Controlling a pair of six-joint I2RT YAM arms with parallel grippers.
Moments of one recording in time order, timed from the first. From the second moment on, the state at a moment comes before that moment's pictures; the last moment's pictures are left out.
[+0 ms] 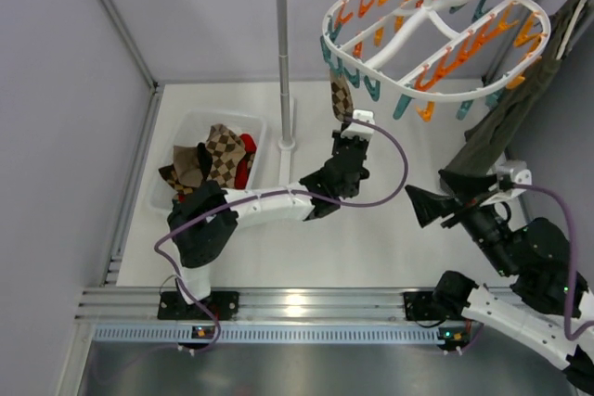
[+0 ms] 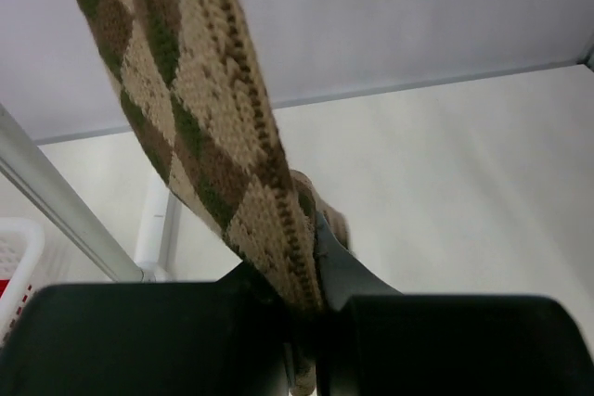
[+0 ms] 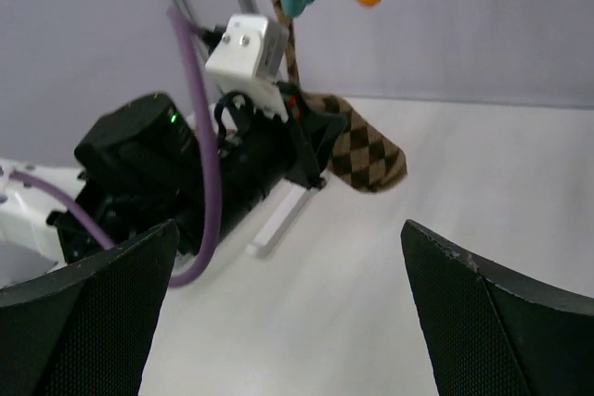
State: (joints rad) left arm -1.03 1.87 1.30 0.64 -0.89 0.06; right arm 0.95 0.25 0.78 -0.40 0.41 0.23
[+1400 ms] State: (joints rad) left arm -1.32 1.72 1.16 0.64 -1.09 0.13; right arm 0.95 1.23 1.72 -0.68 0.55 0.10
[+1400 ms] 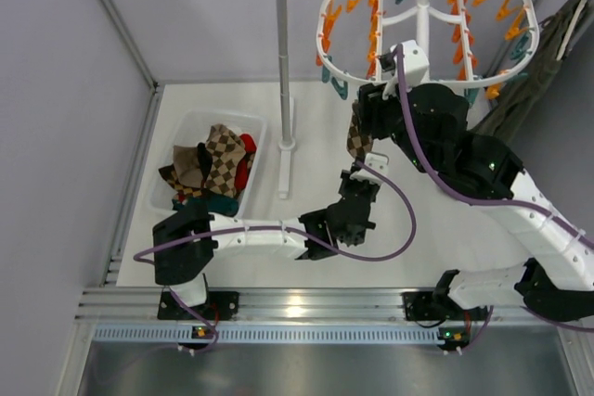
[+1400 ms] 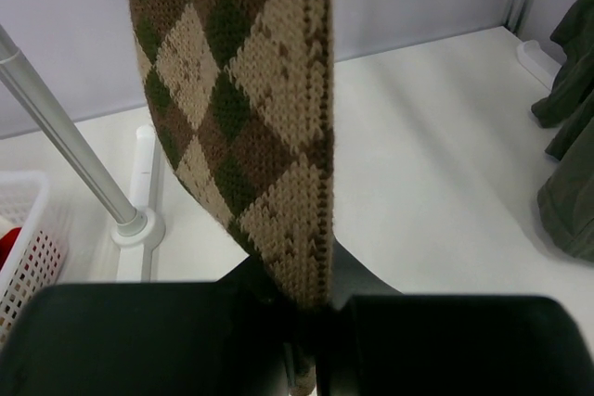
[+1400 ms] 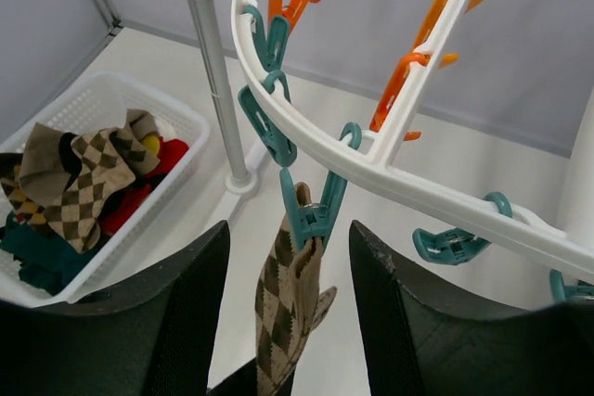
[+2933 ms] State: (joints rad) left arm -1.34 1.74 1.19 0.65 -1.06 0.14; right arm 0.74 1.17 1.59 -0.63 0.30 0.10
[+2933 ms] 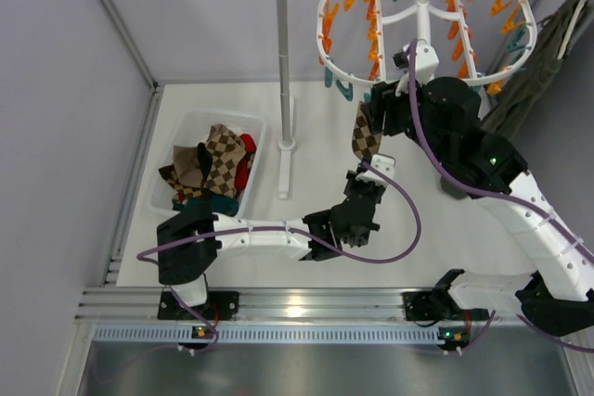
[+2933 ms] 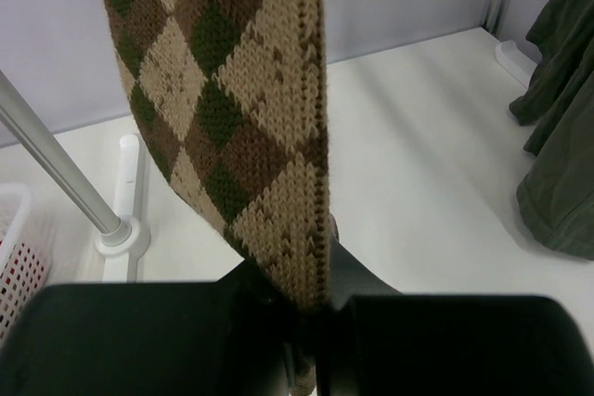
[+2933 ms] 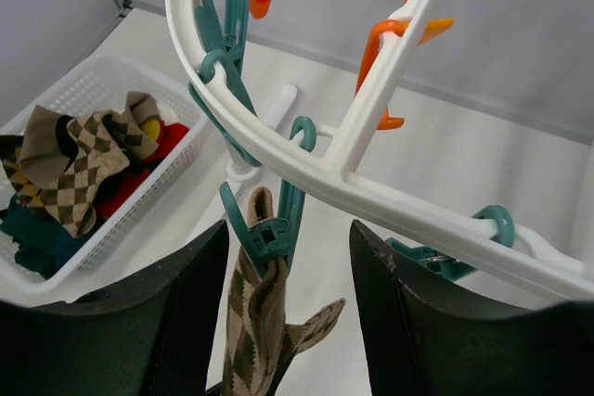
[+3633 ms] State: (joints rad) left arm -1.34 1.71 1.15 0.65 -1.02 0.11; right arm 0.68 1.18 1.45 -0.37 0.21 0.16
